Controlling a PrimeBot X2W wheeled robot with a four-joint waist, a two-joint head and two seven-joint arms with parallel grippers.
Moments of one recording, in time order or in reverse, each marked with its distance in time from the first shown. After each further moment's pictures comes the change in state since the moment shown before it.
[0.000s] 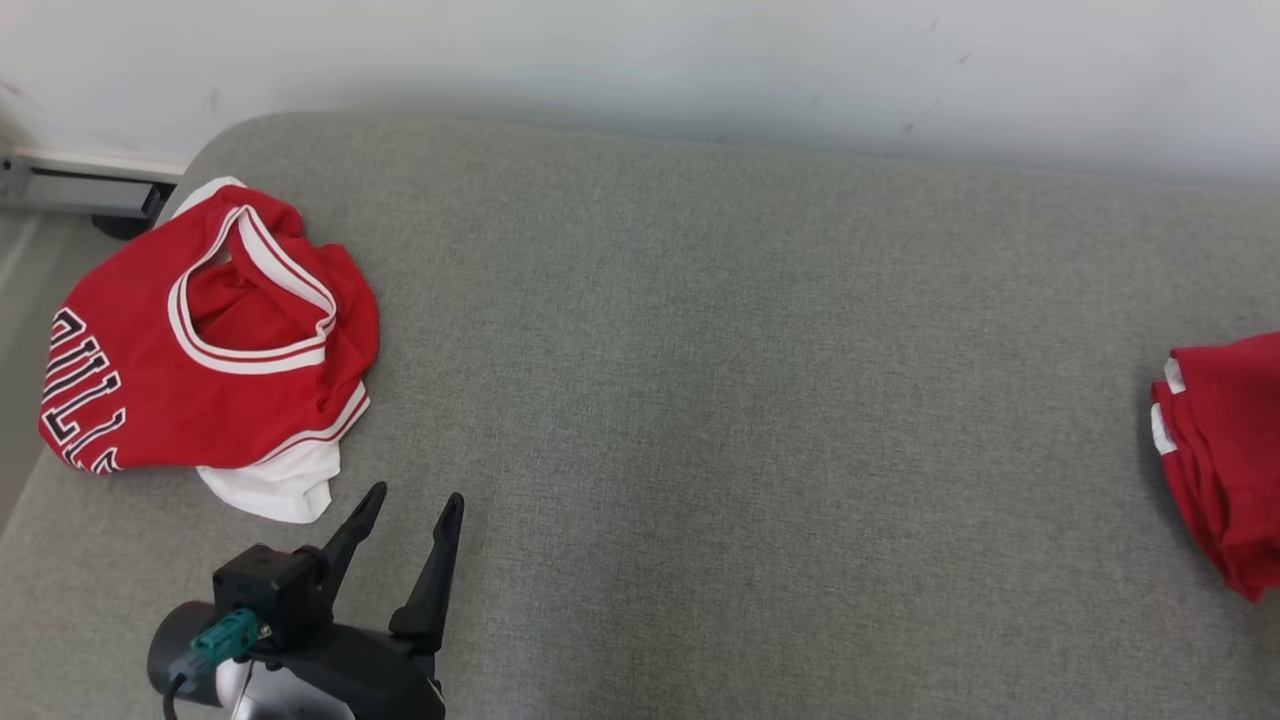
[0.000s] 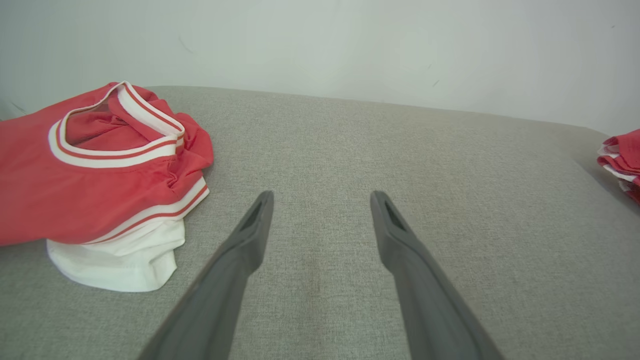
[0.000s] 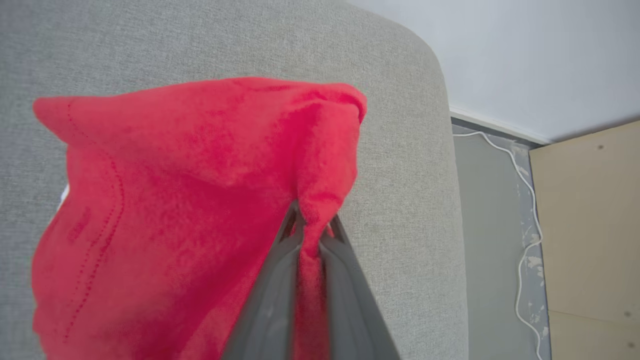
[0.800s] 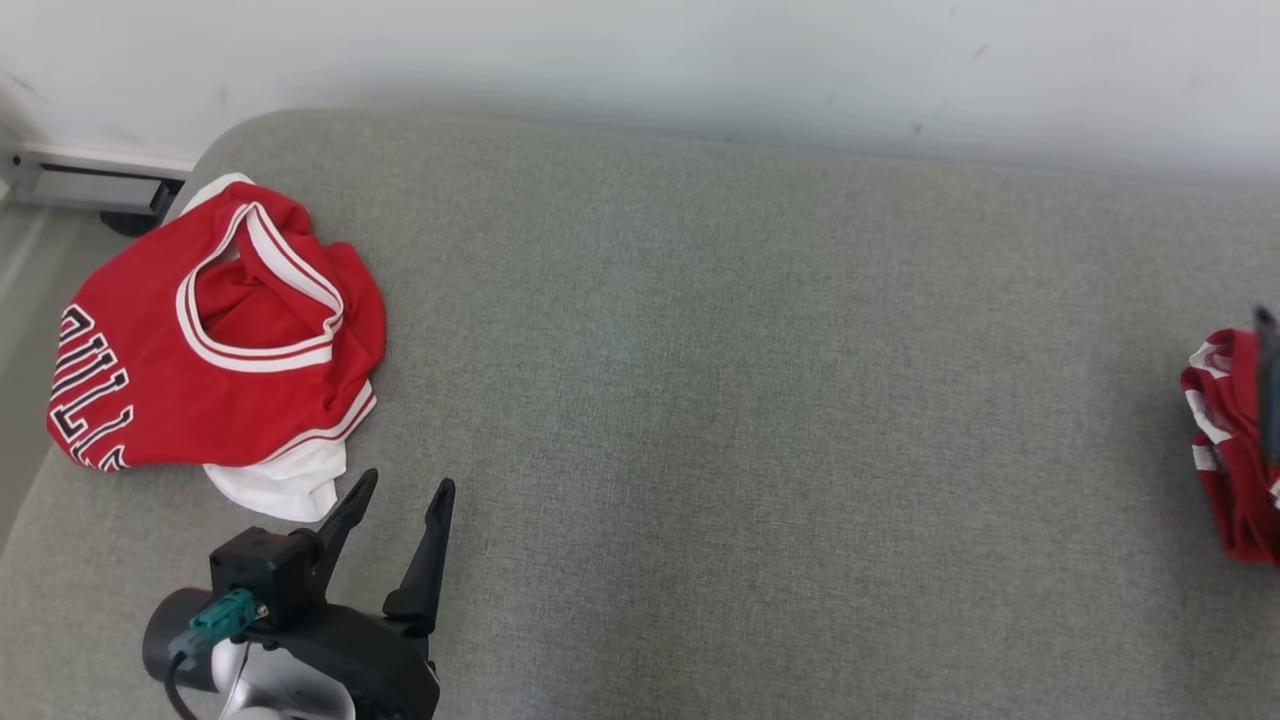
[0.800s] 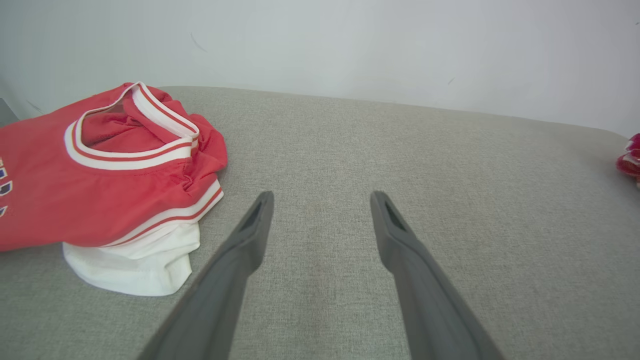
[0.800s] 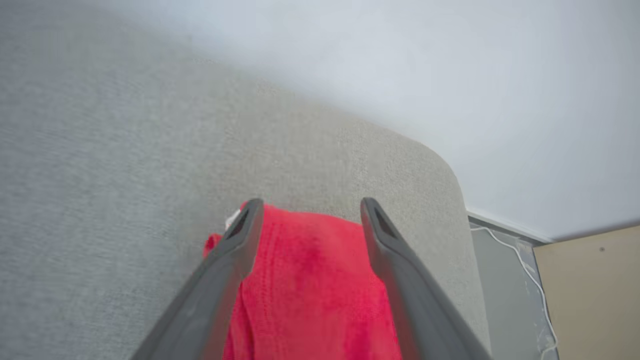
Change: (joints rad) left arm -0.040 -0.009 0.006 0.046 0.000 0.000 0.003; right arm -0.092 0.091 0.095 0.024 -0.107 -0.025 -0.252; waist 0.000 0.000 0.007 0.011
